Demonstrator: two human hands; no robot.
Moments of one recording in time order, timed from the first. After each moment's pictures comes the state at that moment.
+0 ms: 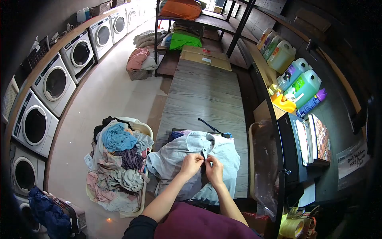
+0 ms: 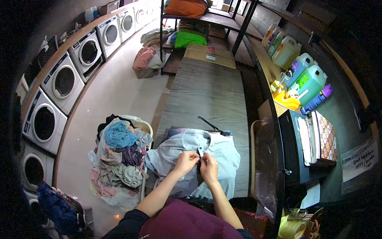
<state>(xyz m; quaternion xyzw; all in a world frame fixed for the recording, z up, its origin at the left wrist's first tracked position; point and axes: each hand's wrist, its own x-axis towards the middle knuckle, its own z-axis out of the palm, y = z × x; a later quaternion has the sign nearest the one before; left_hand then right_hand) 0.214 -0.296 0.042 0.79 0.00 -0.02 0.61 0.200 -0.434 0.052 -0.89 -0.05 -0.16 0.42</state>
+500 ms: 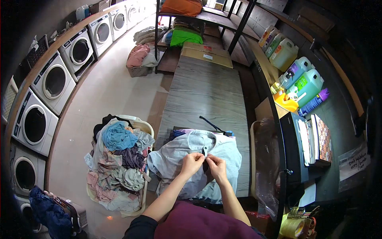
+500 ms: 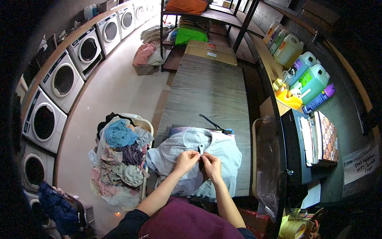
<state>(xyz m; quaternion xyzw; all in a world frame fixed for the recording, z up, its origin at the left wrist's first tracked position) 0.218 -0.300 0.012 0.69 0.06 -0.04 0.72 0.210 -0.443 0.037 -0.80 0.04 0.00 0.59</state>
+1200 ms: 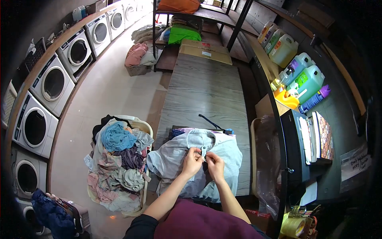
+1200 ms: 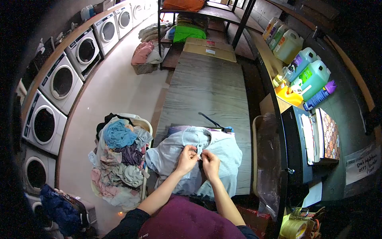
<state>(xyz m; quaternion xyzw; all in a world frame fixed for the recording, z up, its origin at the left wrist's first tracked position) 0.217 -0.306 0.016 0.70 0.08 -0.02 0.71 0.211 -0.435 0.032 -0.85 0.00 -0.09 0.51</state>
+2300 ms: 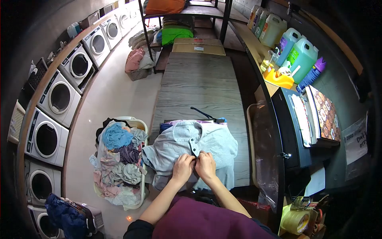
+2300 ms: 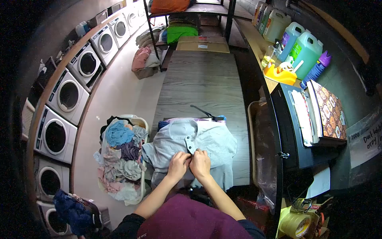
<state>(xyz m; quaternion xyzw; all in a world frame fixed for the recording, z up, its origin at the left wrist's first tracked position) 0.152 -0.319 0.054 0.91 -0.10 0.12 0.38 0.170 -0.448 0.058 -0.94 -0.07 -0.07 0.32</state>
